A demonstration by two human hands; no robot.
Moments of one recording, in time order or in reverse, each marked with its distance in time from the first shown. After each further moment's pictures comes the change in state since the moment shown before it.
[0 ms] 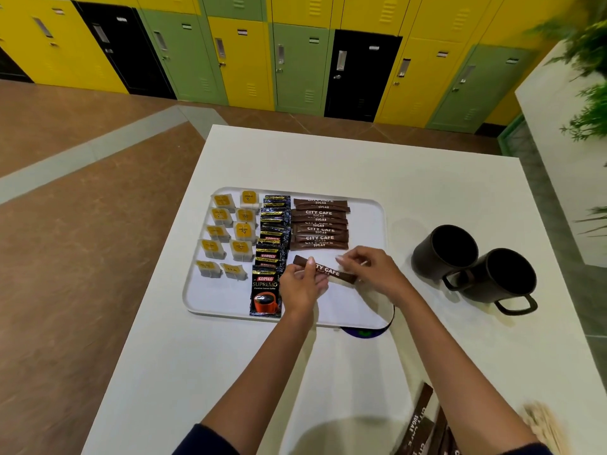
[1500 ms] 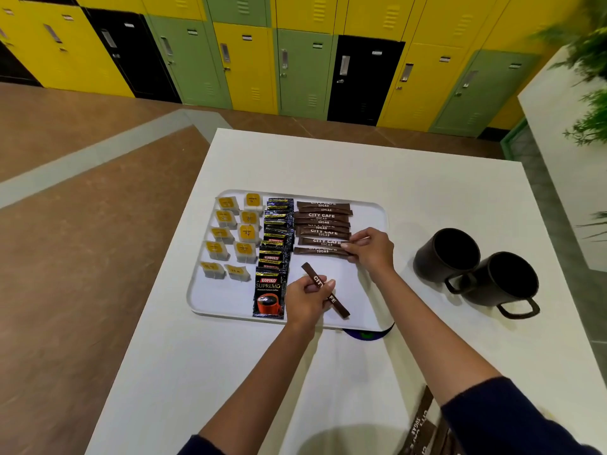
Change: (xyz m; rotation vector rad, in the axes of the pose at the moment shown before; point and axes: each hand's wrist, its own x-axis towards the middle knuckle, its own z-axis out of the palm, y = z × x) left_hand -0.007 -0.016 -0.013 0.122 -0.132 -0.030; right_hand 0.044 -0.010 0.012 0.287 0.334 0.138
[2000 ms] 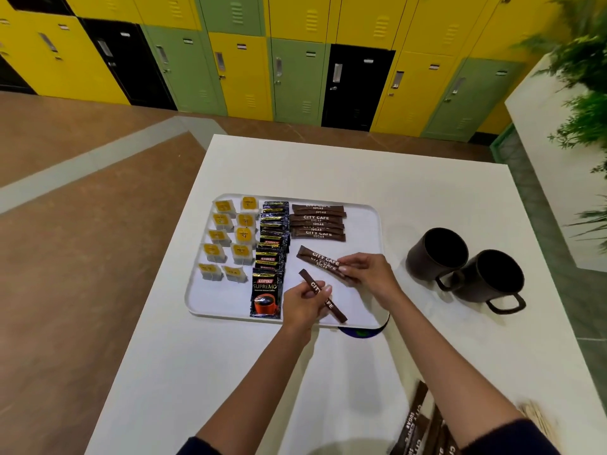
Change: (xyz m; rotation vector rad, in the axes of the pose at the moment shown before) left_hand -0.006 -0.007 -0.005 -0.014 -0.048 -0.056; right_hand -0.036 0.021 -0.023 0.053 -0.274 -0.001
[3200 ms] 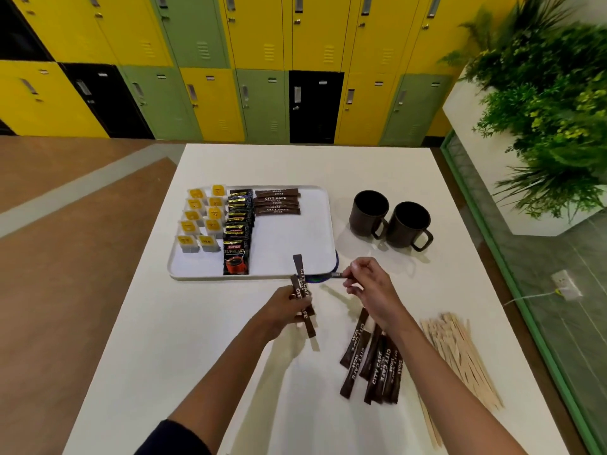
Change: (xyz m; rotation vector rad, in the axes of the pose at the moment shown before) left_hand -0.110 -0.039 -0.005 0.484 -0.377 0.041; right_hand -0.172 0.053 -0.058 0.426 0.025 -0.203
